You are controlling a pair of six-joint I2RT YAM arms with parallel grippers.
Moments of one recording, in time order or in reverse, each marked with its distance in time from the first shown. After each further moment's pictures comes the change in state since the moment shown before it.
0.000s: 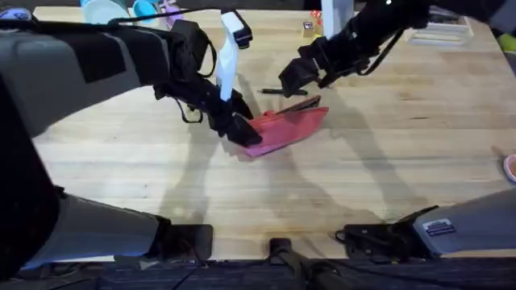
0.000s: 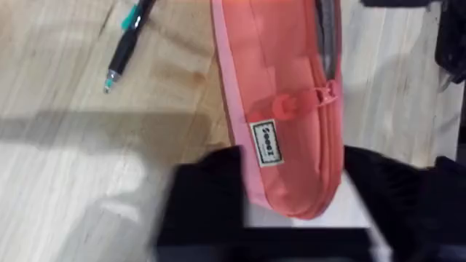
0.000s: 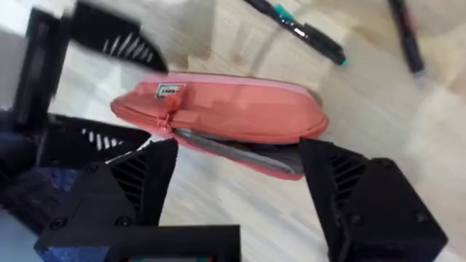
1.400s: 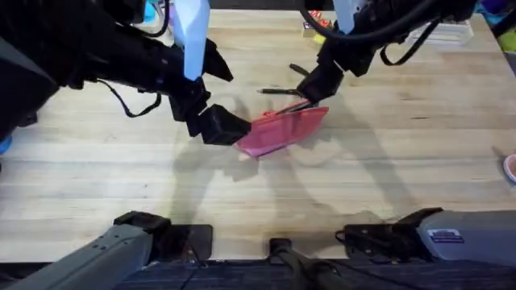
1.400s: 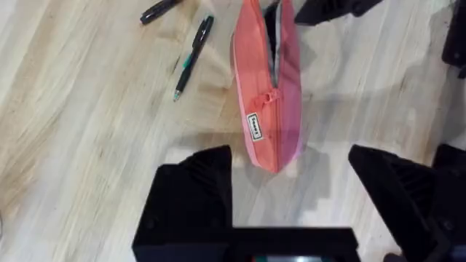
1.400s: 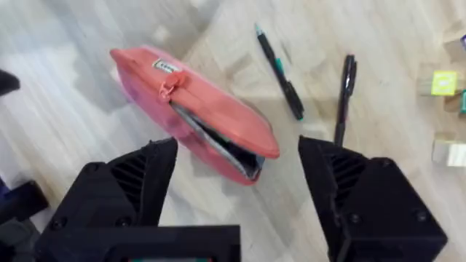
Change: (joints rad) left arm -0.001 -0.455 0.174 -0.288 -0.185 0.000; right arm 0.021 -0.150 0.000 0.031 0.021 -0.534
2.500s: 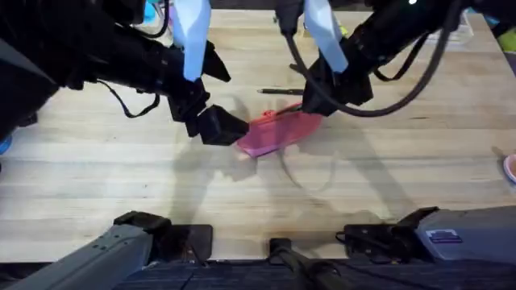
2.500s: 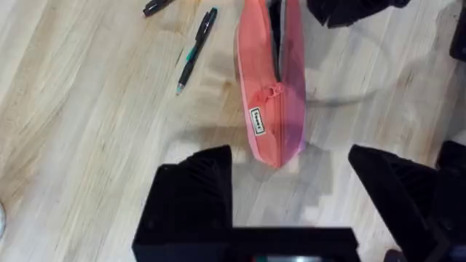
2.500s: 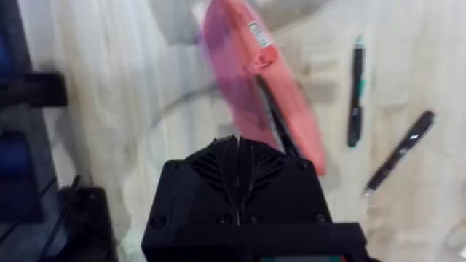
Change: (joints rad) left arm 0.000 -0.002 0.000 -0.005 -0.026 0.000; right arm 0.082 0.032 0.001 -0.209 -0.078 -0.423
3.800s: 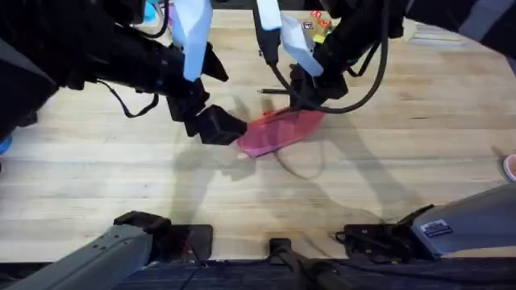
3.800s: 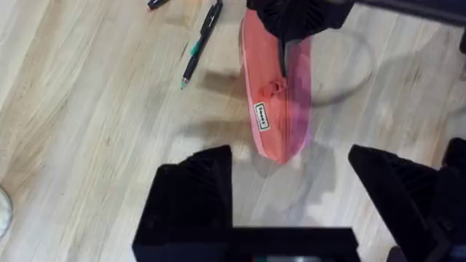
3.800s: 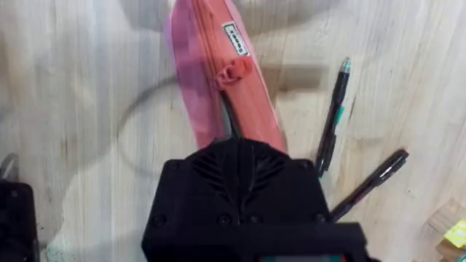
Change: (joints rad) left arm 0.000 0.000 0.000 0.001 -0.026 0.000; right arm 0.002 0.153 0.000 0.125 0.033 -0.176
